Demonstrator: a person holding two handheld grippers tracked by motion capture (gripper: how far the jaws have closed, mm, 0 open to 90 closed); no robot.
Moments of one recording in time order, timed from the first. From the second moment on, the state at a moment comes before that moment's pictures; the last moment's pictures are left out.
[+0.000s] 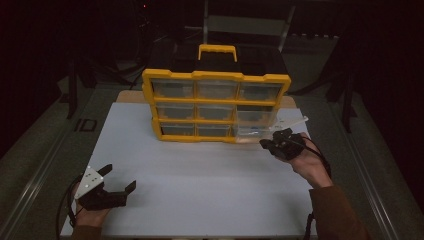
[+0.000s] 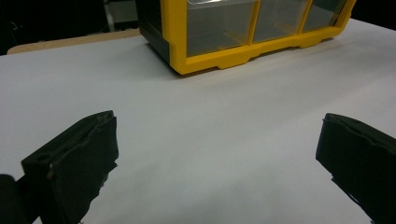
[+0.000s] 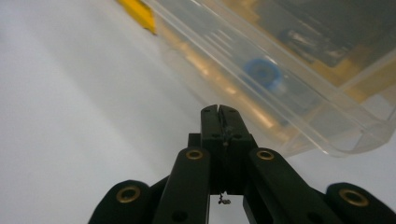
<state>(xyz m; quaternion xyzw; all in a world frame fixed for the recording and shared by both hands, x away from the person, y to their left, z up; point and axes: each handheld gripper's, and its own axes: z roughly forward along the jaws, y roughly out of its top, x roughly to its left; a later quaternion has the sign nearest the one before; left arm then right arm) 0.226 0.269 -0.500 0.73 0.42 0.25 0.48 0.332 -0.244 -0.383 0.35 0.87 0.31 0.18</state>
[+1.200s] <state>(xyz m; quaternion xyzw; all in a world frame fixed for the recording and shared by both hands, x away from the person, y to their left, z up) 0.226 0.268 -0.500 0.73 0.42 0.25 0.48 0.344 -0.243 -0.397 0.37 0.85 0.34 0.19</state>
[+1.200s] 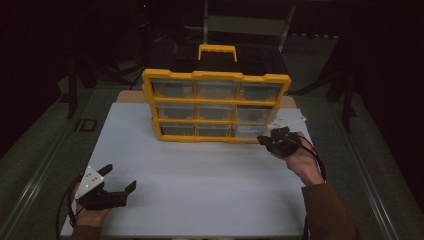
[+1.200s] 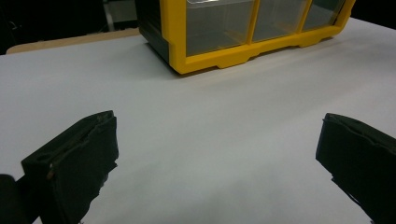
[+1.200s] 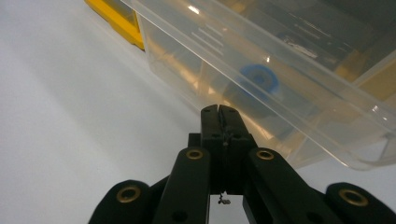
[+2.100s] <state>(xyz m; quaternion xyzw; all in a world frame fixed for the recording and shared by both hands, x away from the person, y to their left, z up) 0.226 0.268 -0.500 0.73 0.42 0.25 0.48 0.359 -0.237 -0.396 0.37 0.84 0.34 0.19</state>
